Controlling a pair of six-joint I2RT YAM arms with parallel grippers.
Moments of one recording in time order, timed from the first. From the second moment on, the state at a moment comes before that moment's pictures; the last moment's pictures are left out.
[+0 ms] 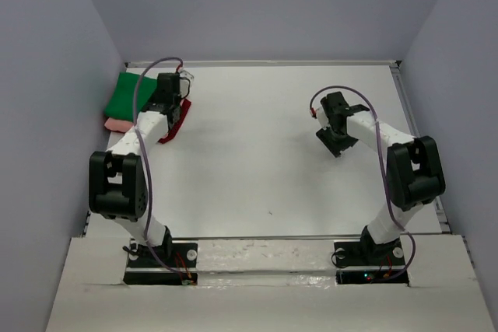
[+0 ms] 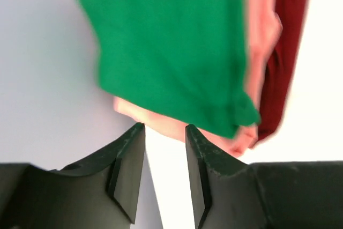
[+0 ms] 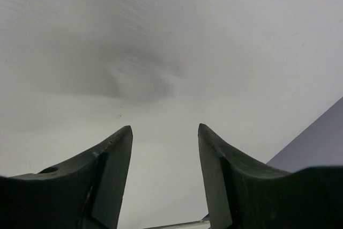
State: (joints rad) left arm -0.14 1.65 1.10 -0.17 -0.48 0.58; right arm 0.28 1.75 1.18 -0.76 0.31 -0.36
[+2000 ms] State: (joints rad) left arm -0.15 2.08 1.70 -0.61 0.20 0.36; right arm 0.28 1.65 0.98 -0.57 0.26 -0.27
